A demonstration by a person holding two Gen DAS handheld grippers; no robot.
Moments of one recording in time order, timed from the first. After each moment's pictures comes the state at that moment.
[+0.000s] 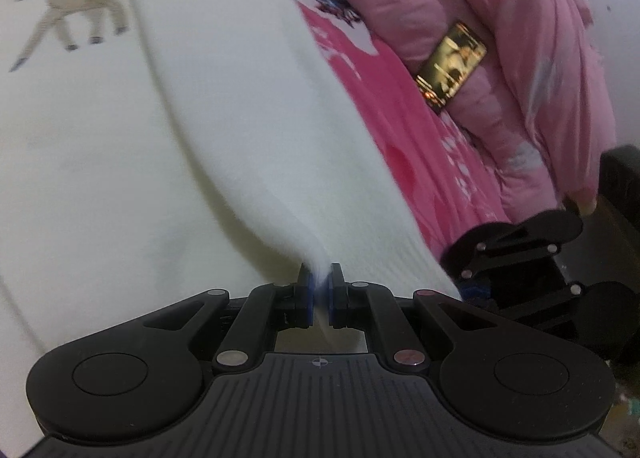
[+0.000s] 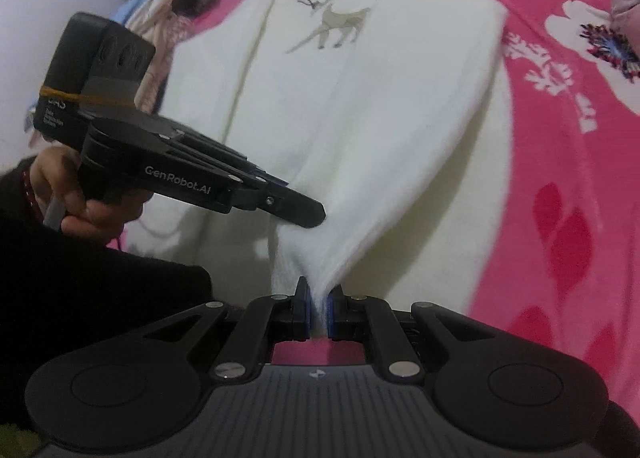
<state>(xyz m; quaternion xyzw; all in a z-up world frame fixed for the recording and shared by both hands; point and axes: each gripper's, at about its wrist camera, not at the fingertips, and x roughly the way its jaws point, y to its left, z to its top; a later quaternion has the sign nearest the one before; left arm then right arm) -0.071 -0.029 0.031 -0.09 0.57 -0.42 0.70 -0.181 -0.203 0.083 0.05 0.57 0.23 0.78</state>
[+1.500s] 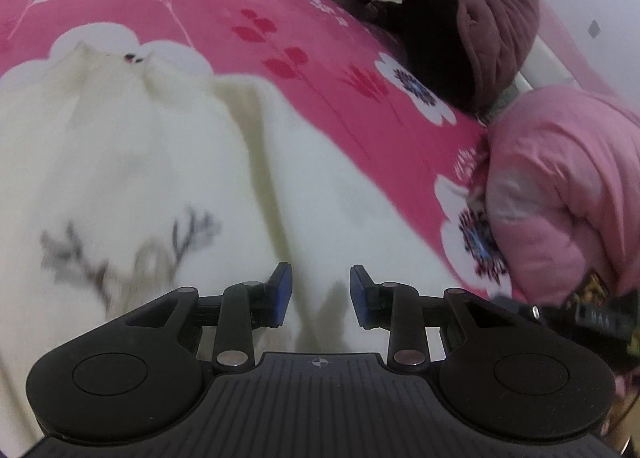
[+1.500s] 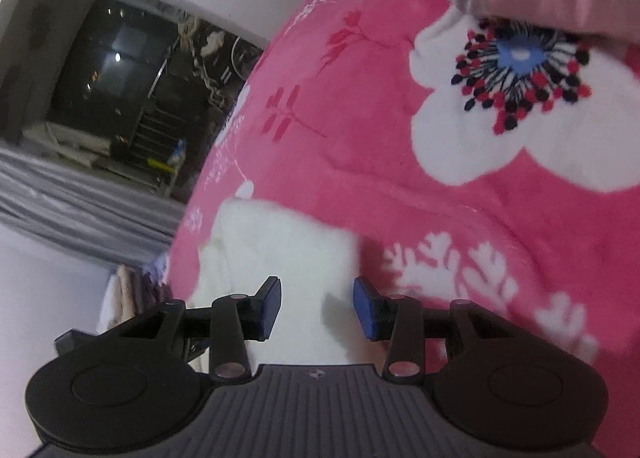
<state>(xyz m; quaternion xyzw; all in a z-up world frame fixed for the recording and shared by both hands) 0.171 -0.010 0.034 -0.16 0.47 -0.27 0.82 0.027 -0.343 0.011 0.46 0.38 0.09 0.80</state>
